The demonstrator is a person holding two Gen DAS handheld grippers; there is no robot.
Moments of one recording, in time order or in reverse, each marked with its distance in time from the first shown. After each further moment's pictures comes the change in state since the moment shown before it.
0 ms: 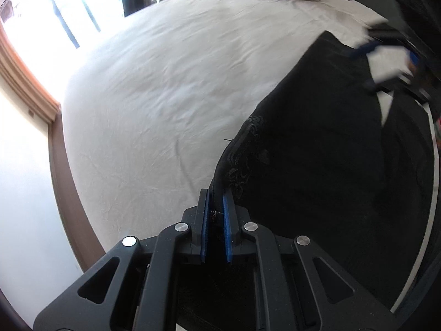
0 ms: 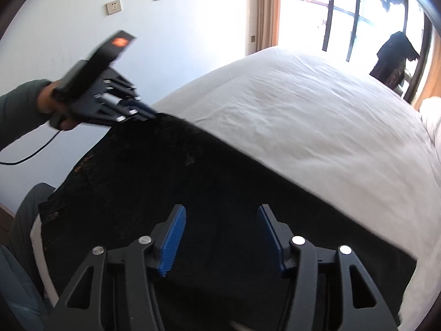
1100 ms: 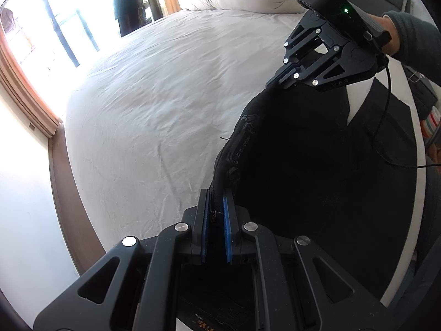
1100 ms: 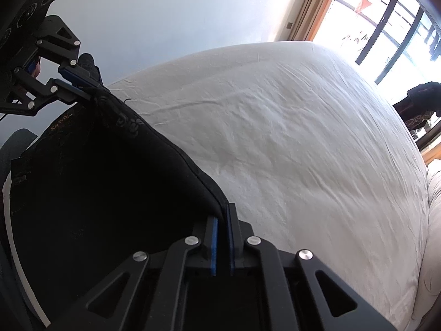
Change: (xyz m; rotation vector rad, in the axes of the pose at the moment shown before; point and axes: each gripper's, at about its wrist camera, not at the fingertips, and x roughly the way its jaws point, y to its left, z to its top) left arm -0.023 -0.043 -0.002 0.016 -0.082 -0.019; right arm 0.057 0.016 0.040 -0.257 0.166 -0.050
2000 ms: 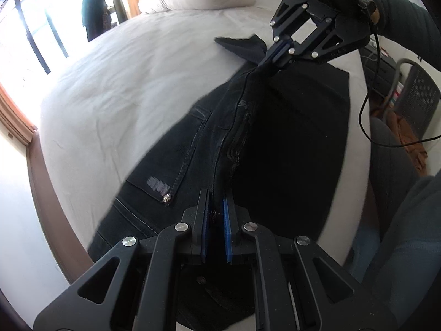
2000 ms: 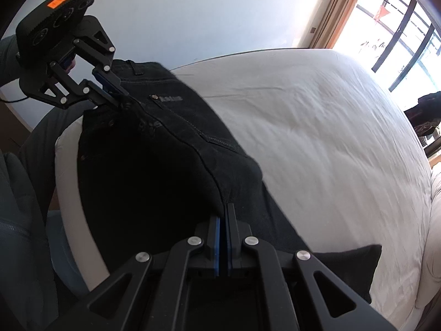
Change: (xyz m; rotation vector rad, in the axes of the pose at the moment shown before) left arm -0.067 -0.134 -0.086 0.084 0.024 -0.150; right arm -0.106 0.129 -0.086 -0.066 0.022 0.071
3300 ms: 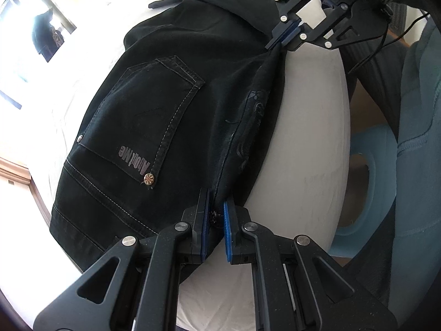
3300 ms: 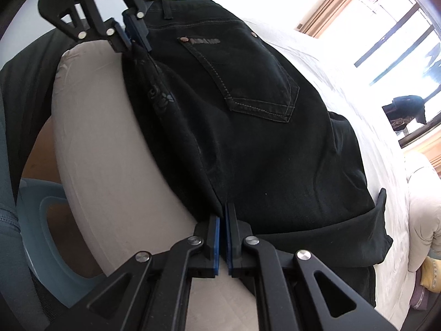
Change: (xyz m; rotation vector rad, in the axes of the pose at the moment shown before) left arm 0.054 -0.089 -0.094 0.318 0.155 0.026; right arm 0.076 0.196 -0.088 -0.016 0.052 -0.248
